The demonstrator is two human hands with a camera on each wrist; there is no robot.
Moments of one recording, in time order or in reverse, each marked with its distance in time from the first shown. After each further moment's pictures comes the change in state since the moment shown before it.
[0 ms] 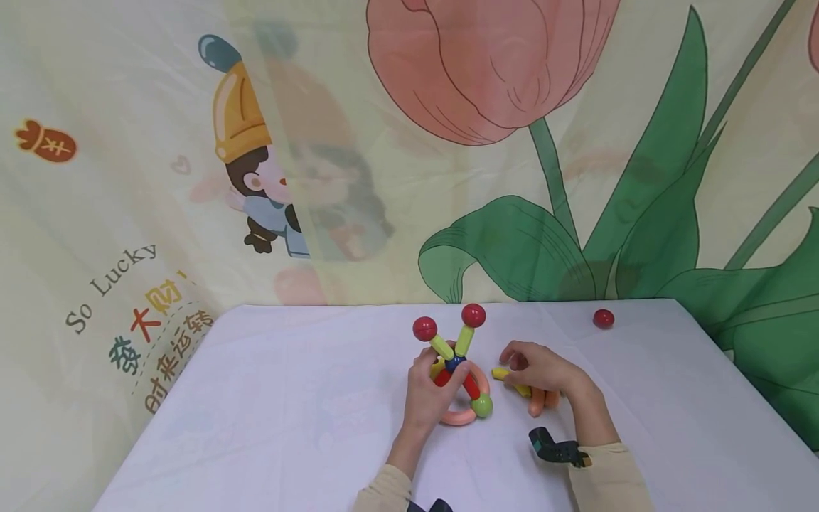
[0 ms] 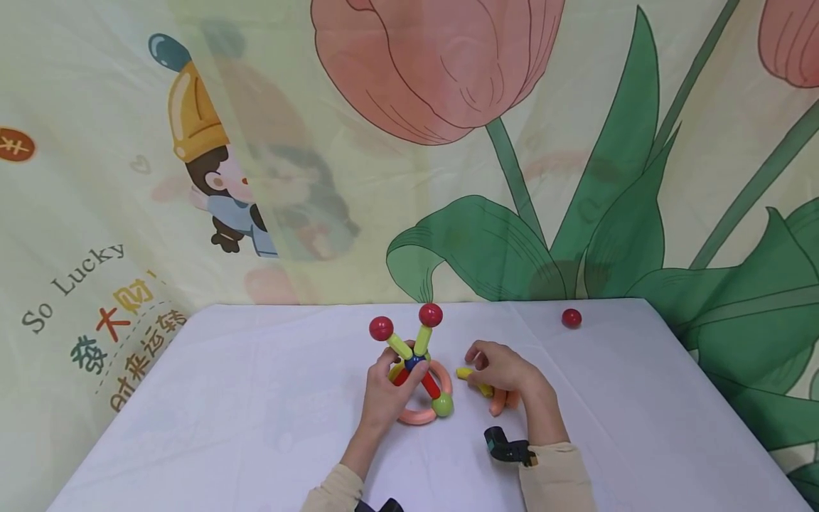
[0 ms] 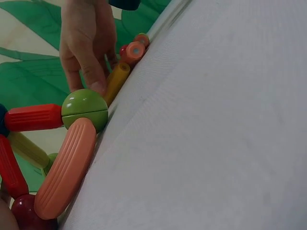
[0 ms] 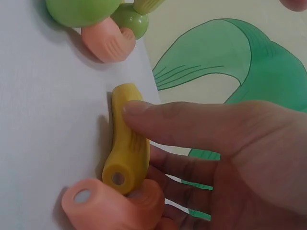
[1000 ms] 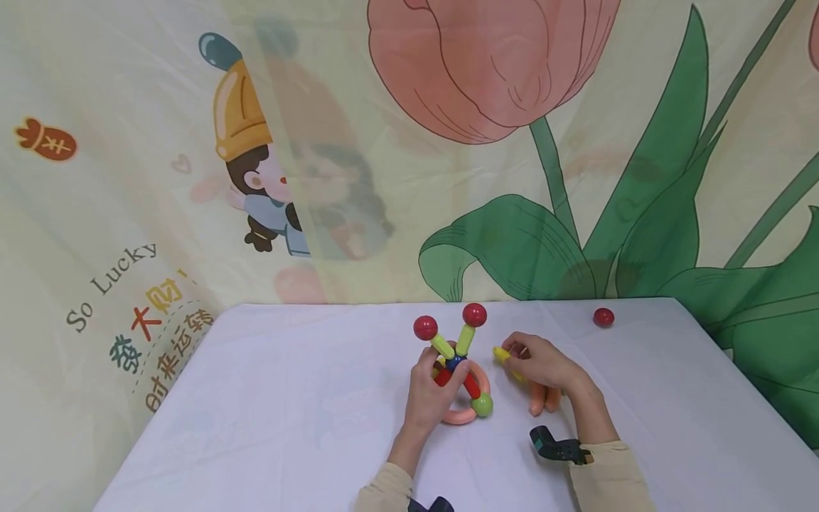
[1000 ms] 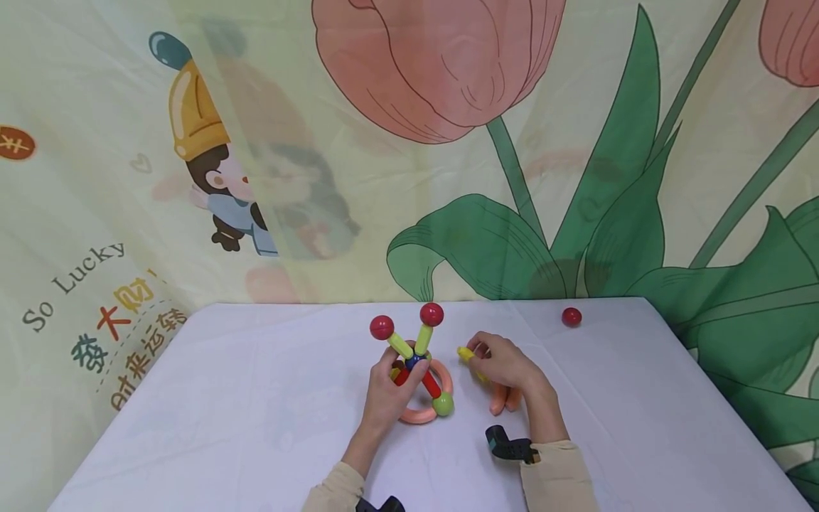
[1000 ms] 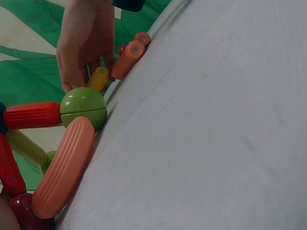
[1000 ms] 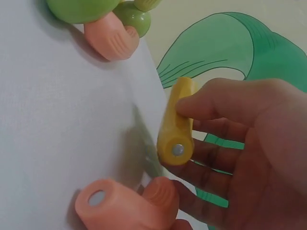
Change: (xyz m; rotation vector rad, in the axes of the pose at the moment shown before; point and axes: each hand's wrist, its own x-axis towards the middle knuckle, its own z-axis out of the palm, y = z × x) left_hand 0.000 -0.002 0.000 -0.032 -0.049 -0.024; right_hand 0.009 0.007 0.001 0.050 0.096 -0.033
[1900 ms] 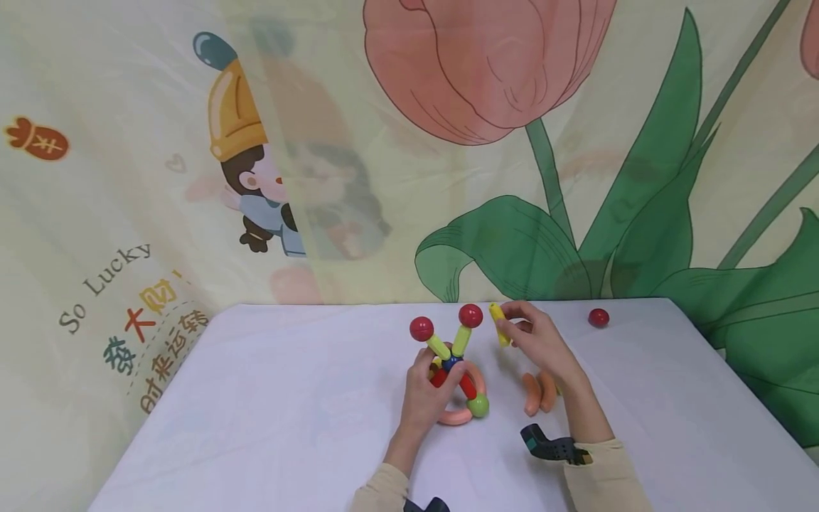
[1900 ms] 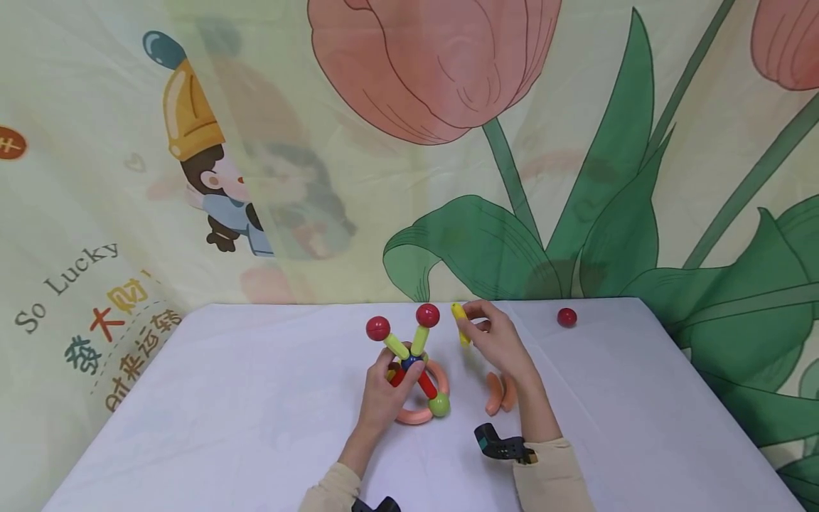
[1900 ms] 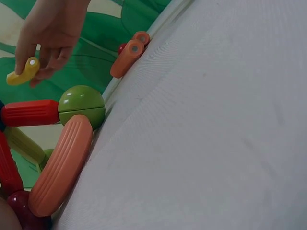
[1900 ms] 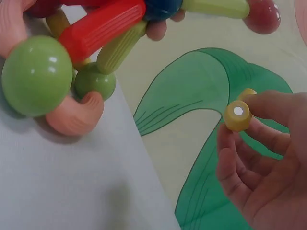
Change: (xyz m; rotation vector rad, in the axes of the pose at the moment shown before) left_hand 0.000 -0.006 0.001 0.002 0.014 0.050; right_hand -0.003 -0.026 -0.017 0.299 0.241 -0.168
